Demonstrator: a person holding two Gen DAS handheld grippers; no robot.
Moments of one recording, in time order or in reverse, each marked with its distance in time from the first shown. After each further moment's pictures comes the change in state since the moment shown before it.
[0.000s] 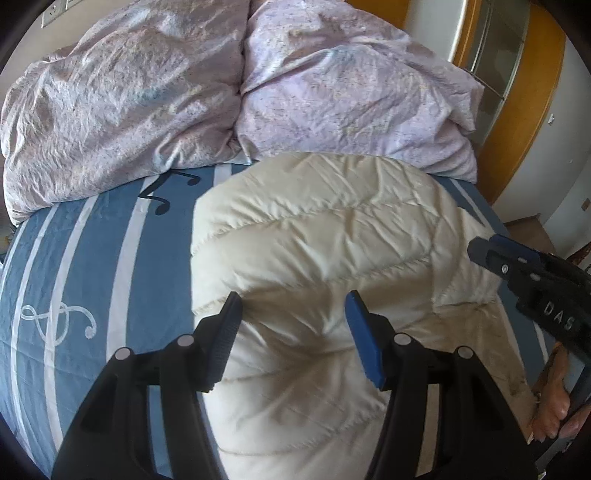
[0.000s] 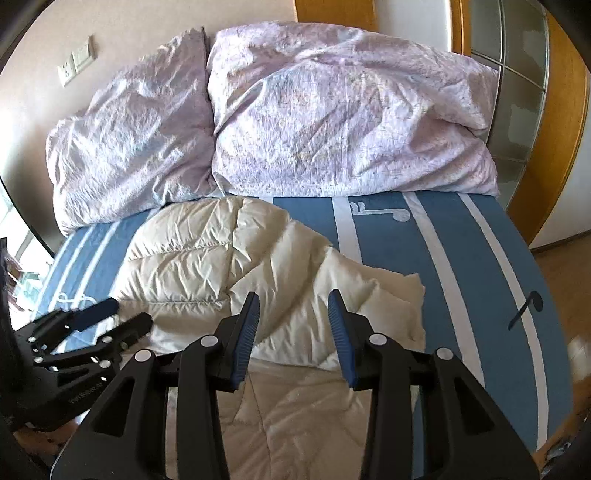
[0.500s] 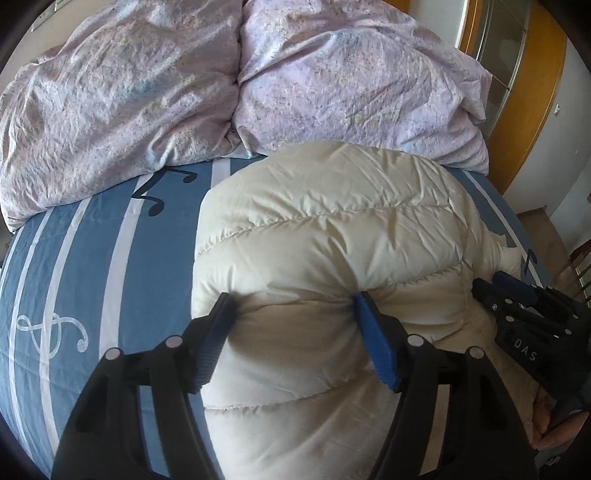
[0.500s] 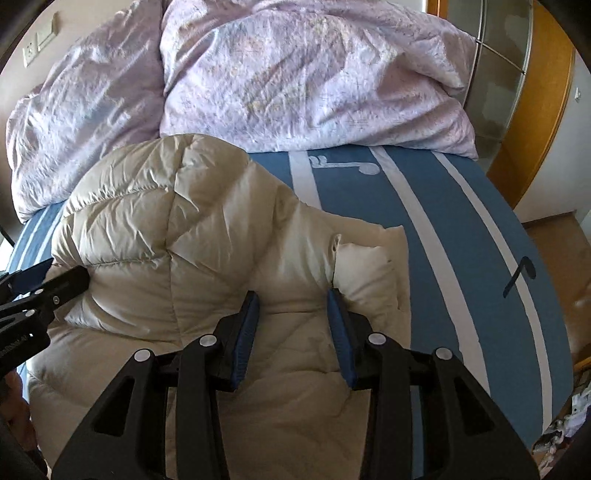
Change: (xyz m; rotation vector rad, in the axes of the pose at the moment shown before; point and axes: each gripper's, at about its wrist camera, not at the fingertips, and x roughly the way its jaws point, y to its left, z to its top) left arm 0.032 -0.002 0.004 0.028 0.019 0.015; right arm 0.039 -0.028 -0.037 0.051 0.071 -0.124
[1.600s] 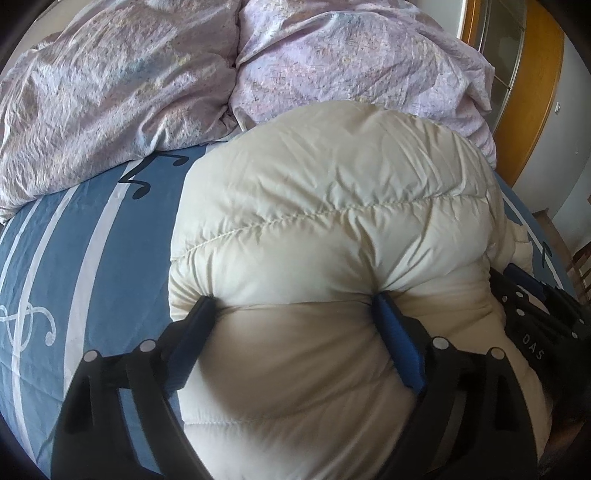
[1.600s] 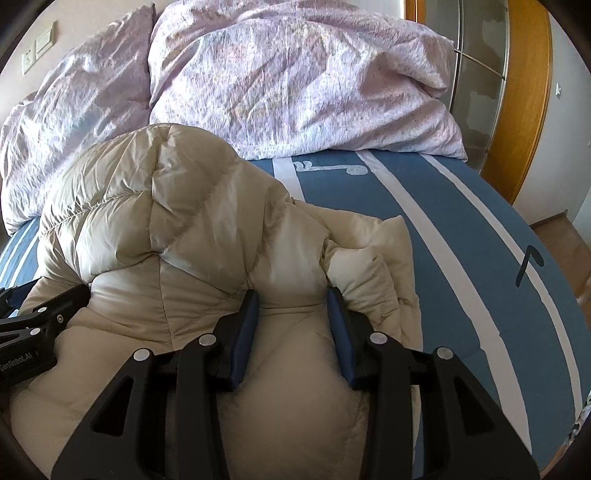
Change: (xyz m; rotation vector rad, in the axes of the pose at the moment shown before) left arm 0.037 0.003 -0.020 -0.005 -0.045 0.003; right arm 0.022 -0.003 -0.022 0.025 -0.146 -0.032
